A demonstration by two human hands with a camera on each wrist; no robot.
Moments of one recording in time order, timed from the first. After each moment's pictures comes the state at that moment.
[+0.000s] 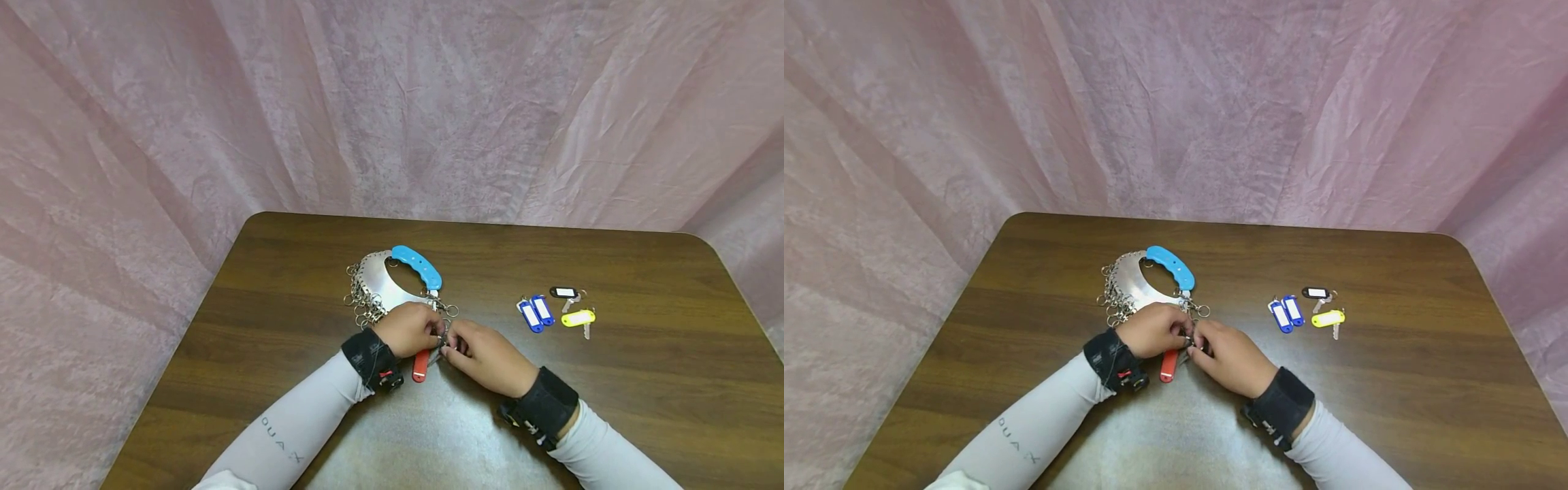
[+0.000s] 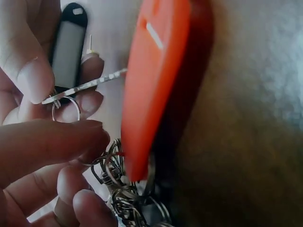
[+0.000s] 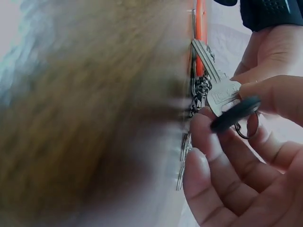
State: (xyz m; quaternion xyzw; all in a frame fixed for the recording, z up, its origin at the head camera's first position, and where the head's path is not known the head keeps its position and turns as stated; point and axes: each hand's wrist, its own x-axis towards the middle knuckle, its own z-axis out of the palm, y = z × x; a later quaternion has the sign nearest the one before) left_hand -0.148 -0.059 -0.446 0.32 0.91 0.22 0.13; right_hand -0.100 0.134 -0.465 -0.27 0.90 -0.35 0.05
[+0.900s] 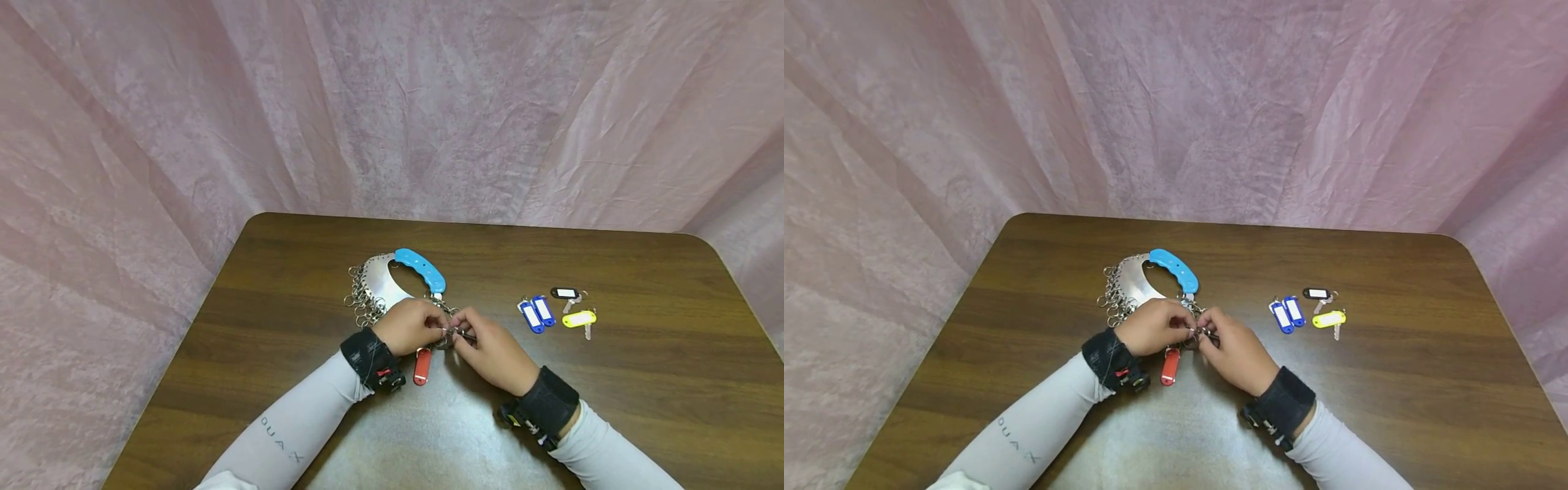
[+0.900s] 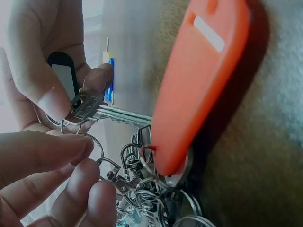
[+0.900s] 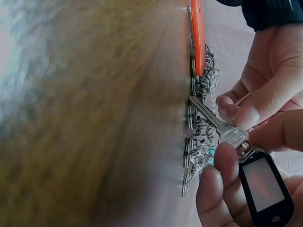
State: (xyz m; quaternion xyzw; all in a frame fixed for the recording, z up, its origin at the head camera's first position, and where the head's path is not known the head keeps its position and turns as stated) left_hand -0.147 -0.061 -0.428 0.30 0.91 0.27 0.13; right_hand -0.102 0.132 -0.456 -0.20 0.89 -0.41 0.02
